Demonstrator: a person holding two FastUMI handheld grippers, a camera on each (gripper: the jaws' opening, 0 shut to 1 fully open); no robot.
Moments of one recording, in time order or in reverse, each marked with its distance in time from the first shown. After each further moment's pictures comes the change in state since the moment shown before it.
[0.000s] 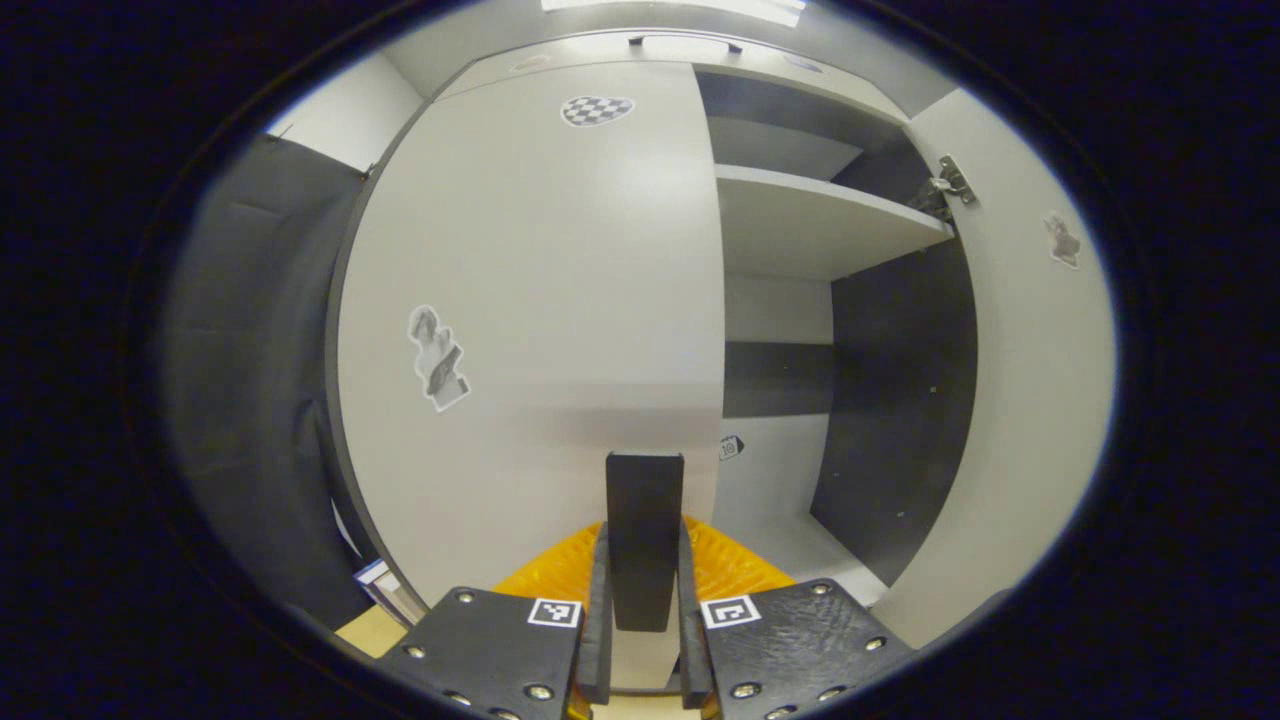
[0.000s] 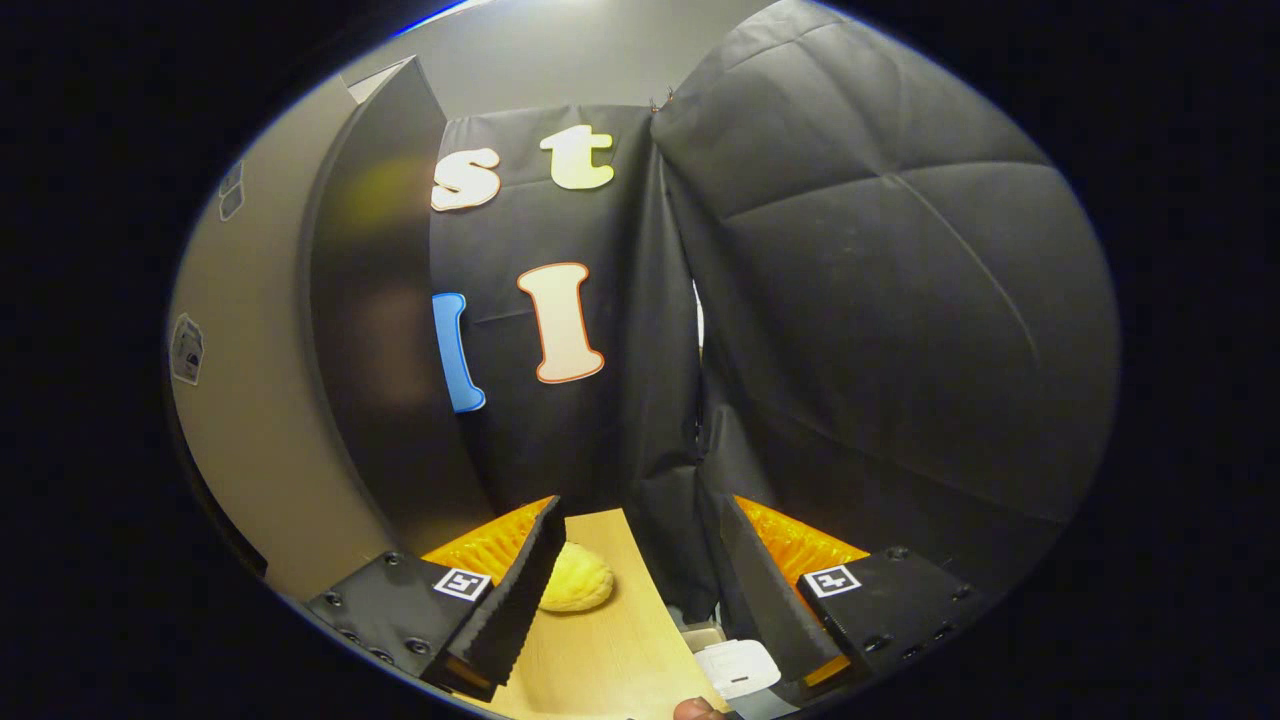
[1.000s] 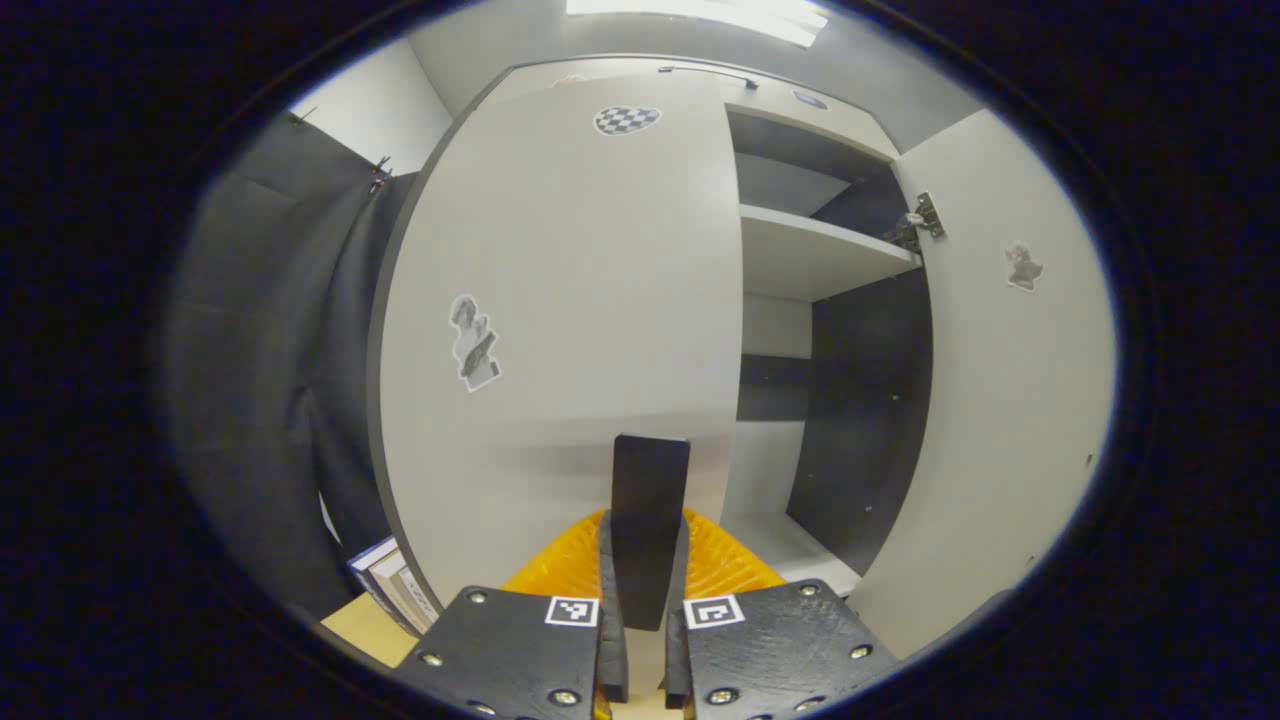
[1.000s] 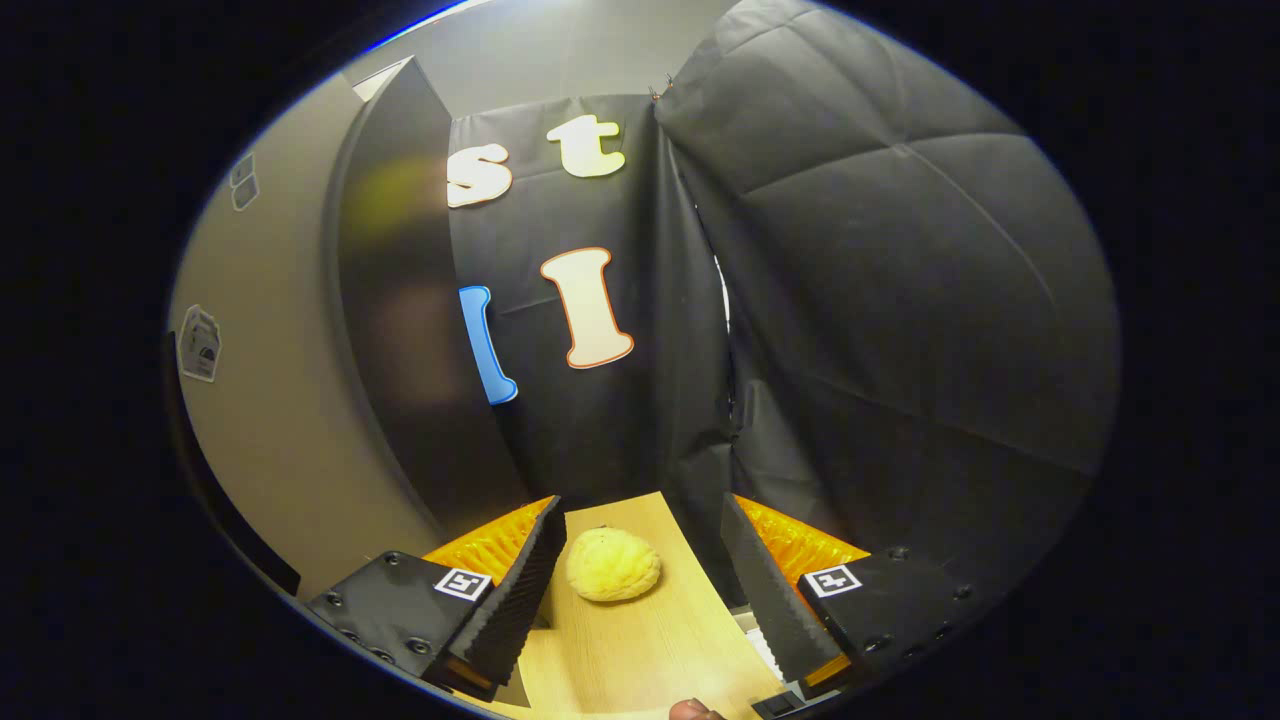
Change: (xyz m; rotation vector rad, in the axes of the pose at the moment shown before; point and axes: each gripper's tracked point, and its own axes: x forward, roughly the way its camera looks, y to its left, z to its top) left arm -0.020 0.009 -0.013 -0.072 -0.036 -0.084; right arm -0.022 0.042 -0.019 0.067 0.030 0.026
